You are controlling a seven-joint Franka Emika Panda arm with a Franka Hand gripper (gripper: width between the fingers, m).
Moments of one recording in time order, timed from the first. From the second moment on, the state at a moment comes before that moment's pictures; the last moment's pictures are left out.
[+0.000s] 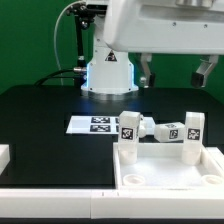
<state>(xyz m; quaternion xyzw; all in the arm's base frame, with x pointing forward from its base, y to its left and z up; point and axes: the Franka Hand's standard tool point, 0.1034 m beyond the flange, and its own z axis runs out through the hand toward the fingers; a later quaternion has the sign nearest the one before) 0.613 0.047 0.159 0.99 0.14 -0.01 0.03</state>
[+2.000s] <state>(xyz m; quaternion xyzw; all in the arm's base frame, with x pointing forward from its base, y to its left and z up) 0.459 0.089 0.109 0.97 -0.25 -0.03 -0.02</state>
